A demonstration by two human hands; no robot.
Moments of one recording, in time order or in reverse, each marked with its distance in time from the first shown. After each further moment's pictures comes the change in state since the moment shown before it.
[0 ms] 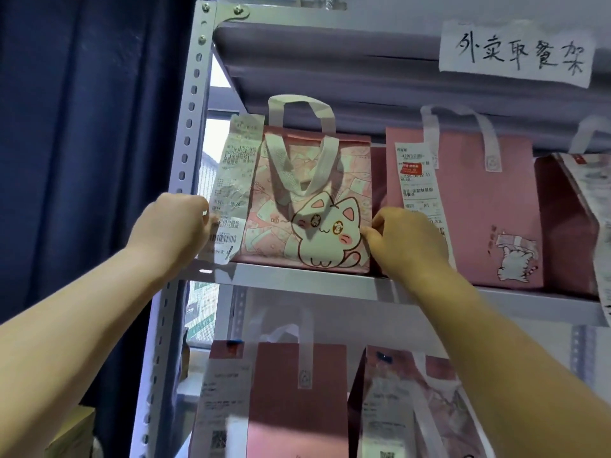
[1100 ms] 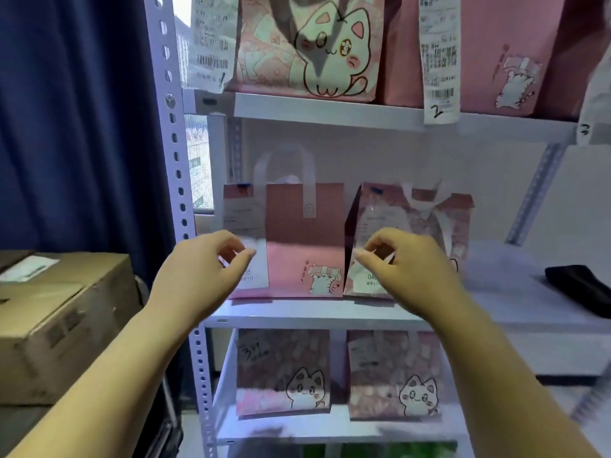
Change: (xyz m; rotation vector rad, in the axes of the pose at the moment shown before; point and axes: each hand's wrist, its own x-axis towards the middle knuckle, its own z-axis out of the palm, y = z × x) left_hand -0.239 0.006 0.004 -0.459 -0.469 -0.154; right_hand -0.238 -0.003 -0.003 0.225 -0.467 0.138
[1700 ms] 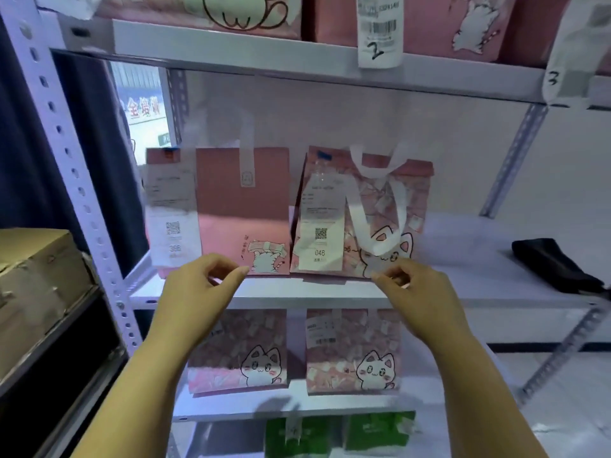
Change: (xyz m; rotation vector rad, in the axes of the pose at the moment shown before) left_hand -0.036 0.045 0.113 -0.235 -0.100 -0.244; right_hand -0.047 0.142 0.011 0.134 -0.019 0.356
